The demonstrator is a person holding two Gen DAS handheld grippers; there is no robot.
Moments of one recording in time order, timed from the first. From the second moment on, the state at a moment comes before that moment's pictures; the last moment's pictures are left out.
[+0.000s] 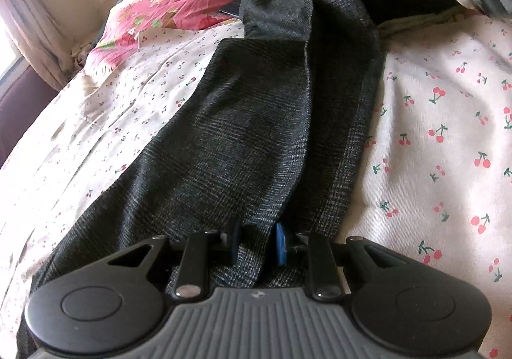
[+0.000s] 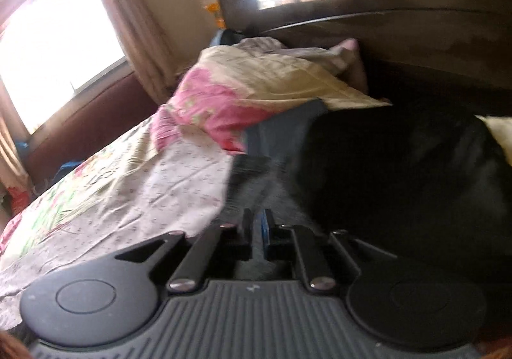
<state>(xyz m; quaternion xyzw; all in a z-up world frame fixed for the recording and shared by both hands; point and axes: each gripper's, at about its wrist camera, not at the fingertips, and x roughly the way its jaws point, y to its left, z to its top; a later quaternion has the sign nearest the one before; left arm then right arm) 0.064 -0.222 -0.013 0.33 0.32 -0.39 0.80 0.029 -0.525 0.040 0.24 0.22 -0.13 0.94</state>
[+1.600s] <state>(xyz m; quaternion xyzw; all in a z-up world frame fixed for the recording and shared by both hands) 0.067 -0.215 -0.015 0.30 0.31 -0.40 0.81 -0.008 -0.513 0.016 0.37 0.22 -0.12 0.90</state>
